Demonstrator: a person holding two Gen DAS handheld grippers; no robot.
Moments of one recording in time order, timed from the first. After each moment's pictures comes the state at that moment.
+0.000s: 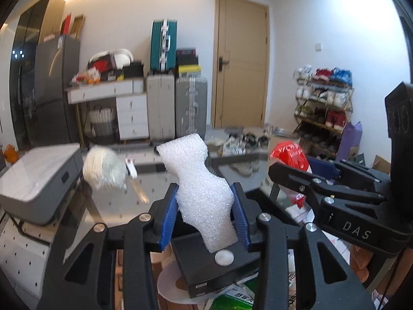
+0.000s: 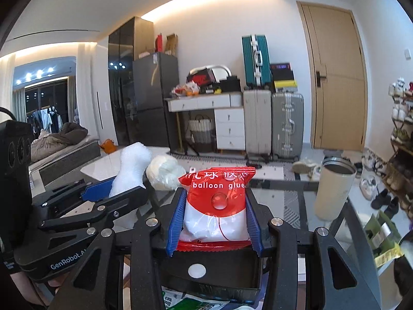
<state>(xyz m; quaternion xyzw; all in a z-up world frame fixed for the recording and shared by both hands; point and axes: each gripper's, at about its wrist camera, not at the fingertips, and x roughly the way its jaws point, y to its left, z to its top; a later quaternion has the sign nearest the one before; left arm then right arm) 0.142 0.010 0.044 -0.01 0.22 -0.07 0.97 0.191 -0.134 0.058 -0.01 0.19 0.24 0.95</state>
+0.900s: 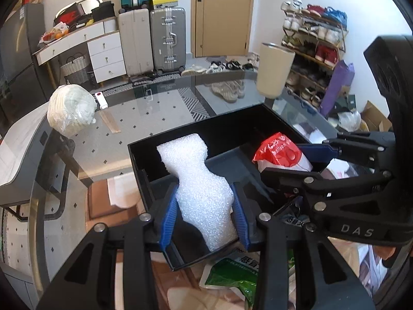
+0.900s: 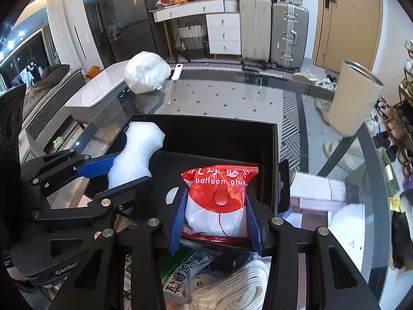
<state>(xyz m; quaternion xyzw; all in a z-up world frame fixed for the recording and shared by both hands) 0.160 -0.013 -0.009 0.04 0.40 -0.13 0.91 0.239 -0.125 -0.031 -0.06 0.45 0.22 0.87</state>
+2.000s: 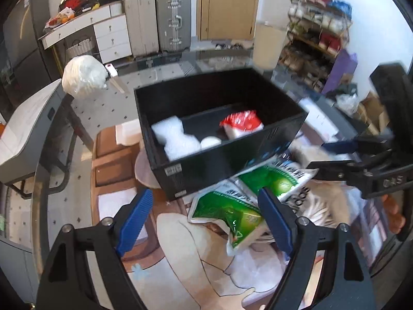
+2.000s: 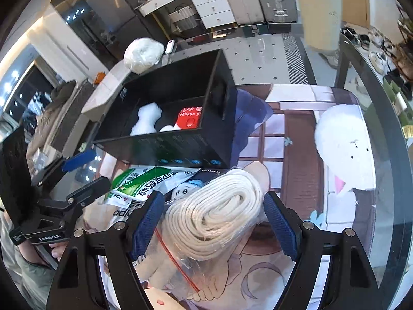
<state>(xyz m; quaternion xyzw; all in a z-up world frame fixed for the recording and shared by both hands) 0.099 -0.012 -0.023 0.03 0.45 -0.11 0.89 0.175 -0.208 -0.048 0.04 0.53 0.24 0.81</state>
